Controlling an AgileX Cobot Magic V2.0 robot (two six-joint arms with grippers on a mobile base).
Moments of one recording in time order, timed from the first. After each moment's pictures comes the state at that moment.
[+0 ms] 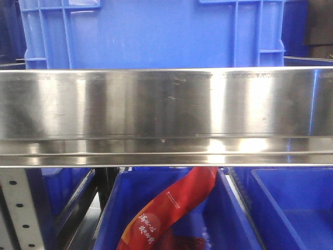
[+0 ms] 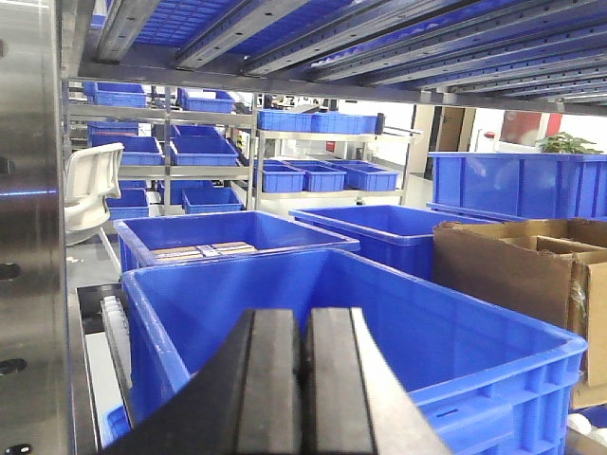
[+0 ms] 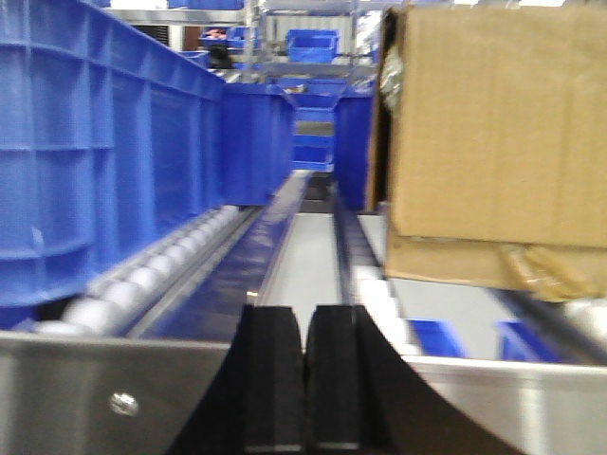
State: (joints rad) left arm -0.44 0.61 -0.86 0.03 0.20 -0.08; right arm 0.07 0.01 0.00 0.05 0.03 -0.06
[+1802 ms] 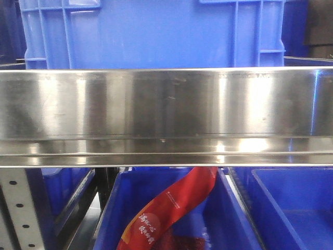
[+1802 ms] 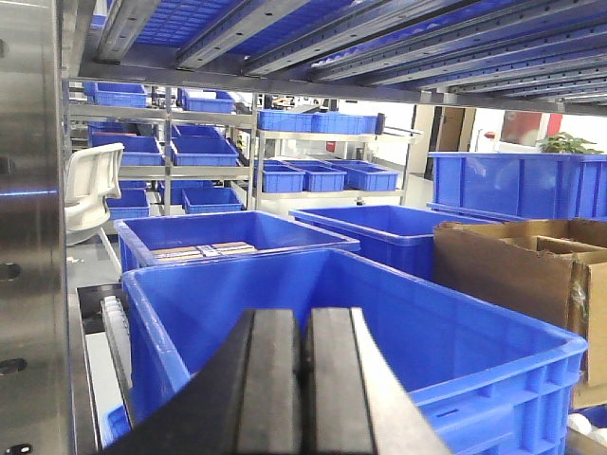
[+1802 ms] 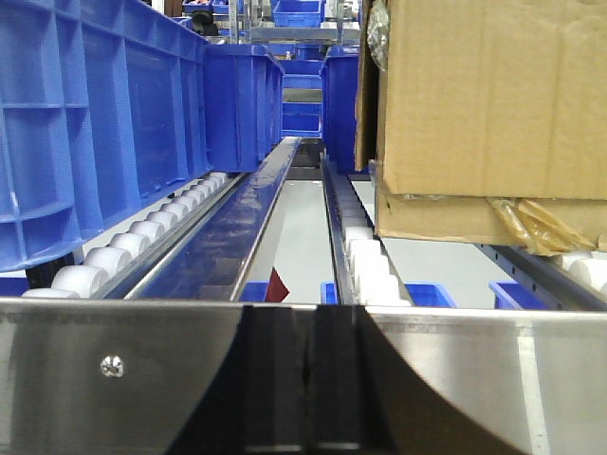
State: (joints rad) left arm -0.44 0.61 -0.86 0.03 0.20 -0.08; right arm 0.06 0.00 0.00 -0.03 0.09 0.07
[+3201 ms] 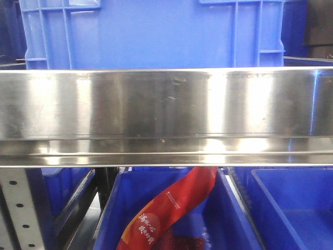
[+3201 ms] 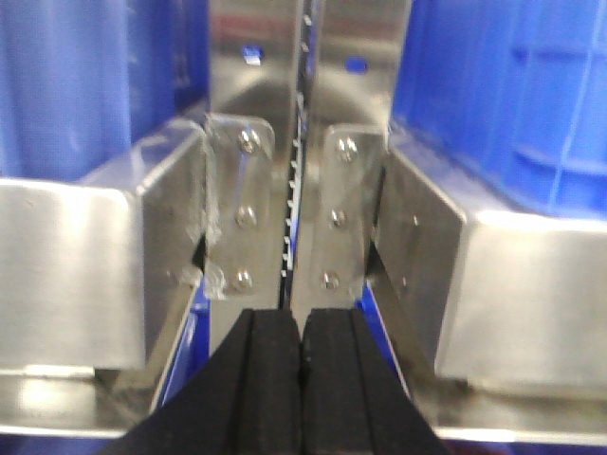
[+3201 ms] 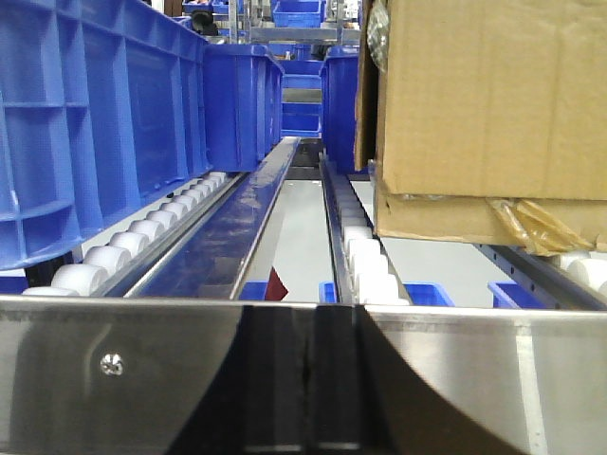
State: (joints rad) left arm 0.00 0.01 0.00 -0.01 0.18 -0.06; right arm 0.06 0.00 0.00 -0.03 0.08 0.06
